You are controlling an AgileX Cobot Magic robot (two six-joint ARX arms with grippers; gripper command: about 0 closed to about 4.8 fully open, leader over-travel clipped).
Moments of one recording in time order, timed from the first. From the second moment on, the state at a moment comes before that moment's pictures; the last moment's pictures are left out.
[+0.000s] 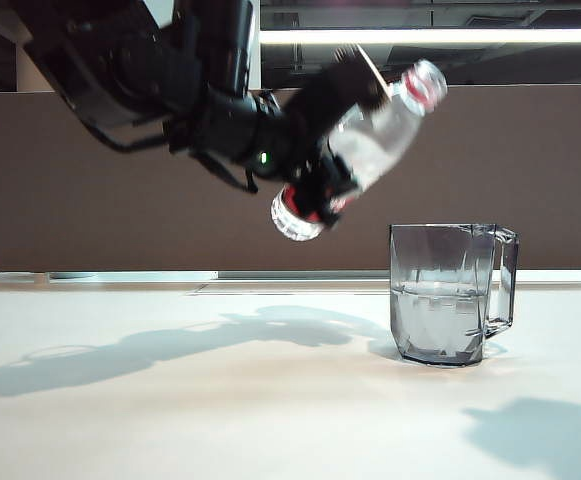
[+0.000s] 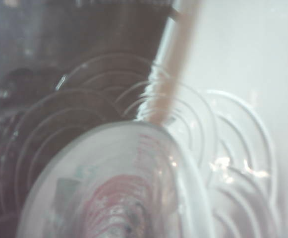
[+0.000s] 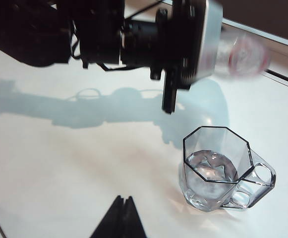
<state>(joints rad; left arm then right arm) -0.67 1.89 1.07 0.72 0.09 0.97 0.81 0.45 0.66 -0.57 0.08 0.02</state>
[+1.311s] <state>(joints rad) -0.49 1.34 0.60 0.61 0.09 0.08 0.81 0.45 0.66 -0.57 0.08 0.02</state>
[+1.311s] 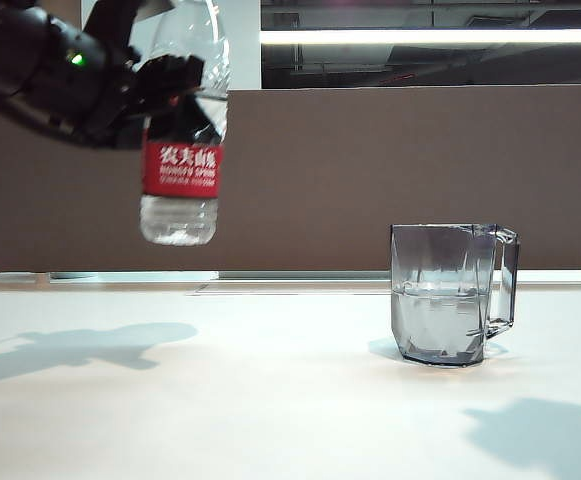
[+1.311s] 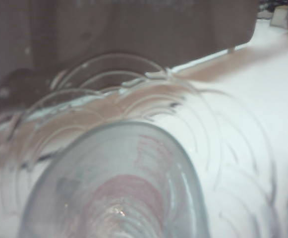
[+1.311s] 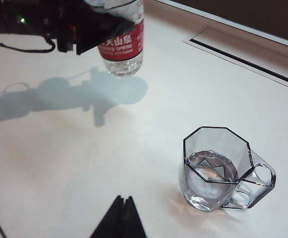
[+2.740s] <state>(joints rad) -0.33 1.44 0.25 1.02 0.09 -0.02 0.81 0.44 0.66 -0.57 0.08 0.02</state>
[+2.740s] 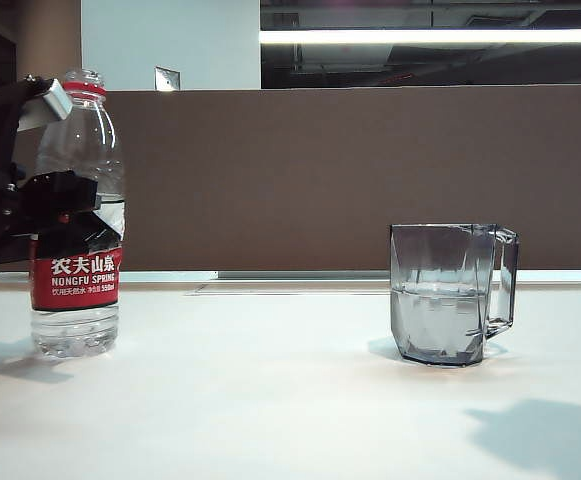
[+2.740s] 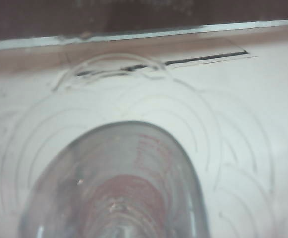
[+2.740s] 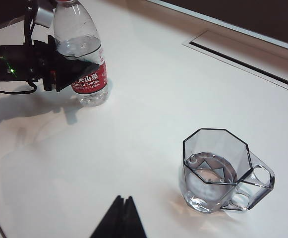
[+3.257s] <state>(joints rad) -0.33 1.47 0.25 1.06 0.09 -0.02 0.81 0.44 0.66 -0.57 0.08 0.02</state>
